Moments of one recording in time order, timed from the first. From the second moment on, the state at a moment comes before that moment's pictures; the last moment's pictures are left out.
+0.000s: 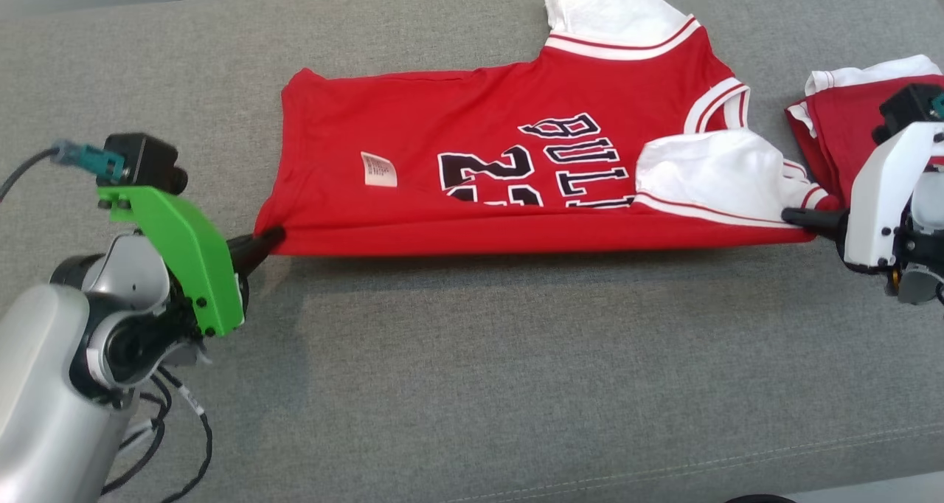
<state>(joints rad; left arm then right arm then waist) -0.56 0.53 -0.44 0.12 -1.05 0.04 0.74 -0.65 -0.60 0.31 0.41 0.96 0.13 0.86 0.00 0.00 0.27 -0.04</state>
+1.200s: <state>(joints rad) -0.64 0.50 -0.50 0.00 -0.75 0.10 0.53 -0.78 -0.67 0.14 0.10 0.79 0.13 0.69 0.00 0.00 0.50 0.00</state>
